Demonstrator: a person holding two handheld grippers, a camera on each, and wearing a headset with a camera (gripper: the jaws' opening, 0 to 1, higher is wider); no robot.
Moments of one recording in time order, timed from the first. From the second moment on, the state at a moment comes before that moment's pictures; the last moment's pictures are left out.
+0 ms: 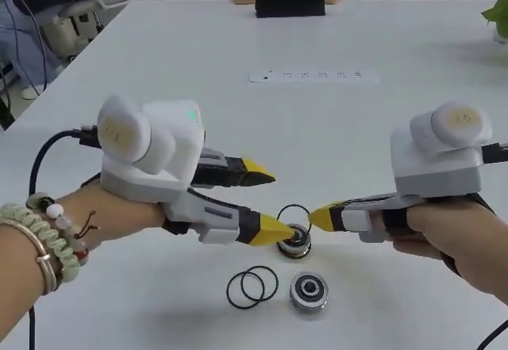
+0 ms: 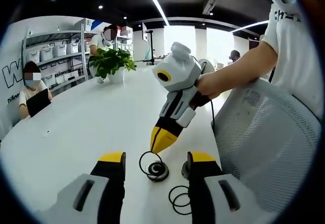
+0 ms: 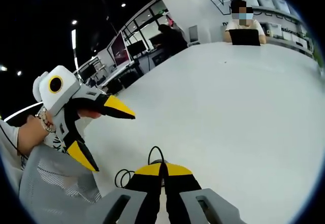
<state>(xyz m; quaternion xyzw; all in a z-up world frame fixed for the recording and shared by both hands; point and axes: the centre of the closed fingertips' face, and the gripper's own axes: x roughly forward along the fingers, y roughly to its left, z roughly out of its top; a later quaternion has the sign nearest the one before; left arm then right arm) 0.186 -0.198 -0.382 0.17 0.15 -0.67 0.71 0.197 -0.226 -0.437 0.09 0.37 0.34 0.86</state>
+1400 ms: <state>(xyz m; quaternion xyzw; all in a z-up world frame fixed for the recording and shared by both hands) 0.155 -0.095 -0.353 0.15 0.13 -0.58 0.79 0.186 -0.201 -0.405 0.09 0.33 0.38 0.86</state>
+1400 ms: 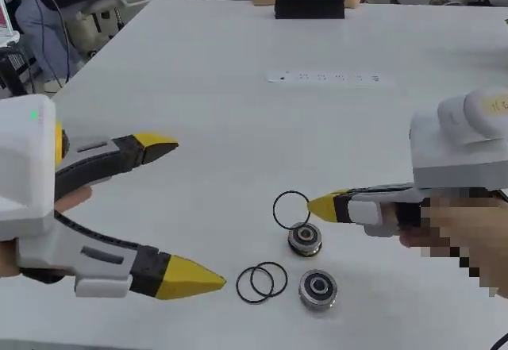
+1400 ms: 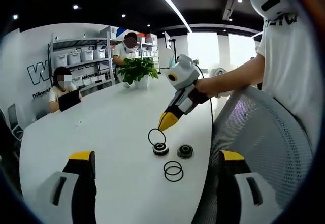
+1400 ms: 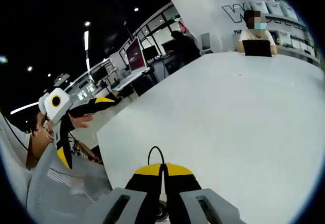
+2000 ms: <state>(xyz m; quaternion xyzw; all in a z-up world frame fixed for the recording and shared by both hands) 0.144 -0.059 -0.374 0.11 0.16 -0.53 0.83 0.172 -0.180 -0.412 0.09 0.35 0.42 0.84</state>
